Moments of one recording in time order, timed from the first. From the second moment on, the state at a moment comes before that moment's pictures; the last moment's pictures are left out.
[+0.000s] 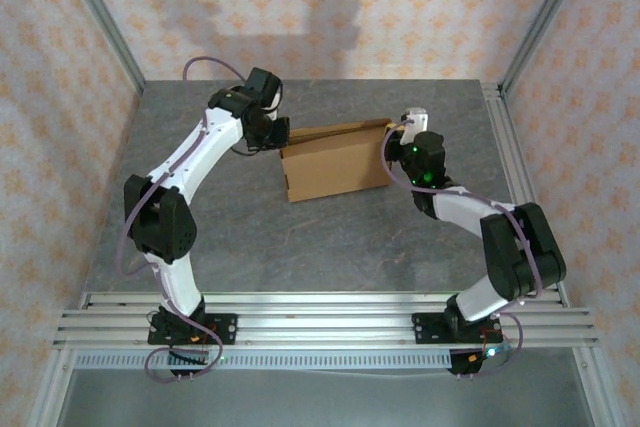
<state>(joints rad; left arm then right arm) -0.33 1.85 1.76 -1.03 0.10 -0.44 0.31 1.53 0.72 0.64 -0.02 0.20</state>
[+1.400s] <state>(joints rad) -0.40 1.65 1.46 -0.78 0.00 -0.57 0.32 1.60 0.56 1.01 -0.02 0.09</state>
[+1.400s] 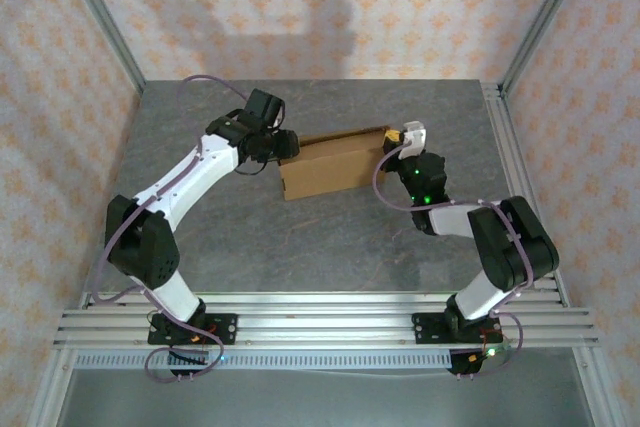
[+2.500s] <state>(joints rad) -0.40 1.66 1.45 -0.85 0.02 -0.72 0.33 1.60 0.56 1.01 -0.03 0.09</state>
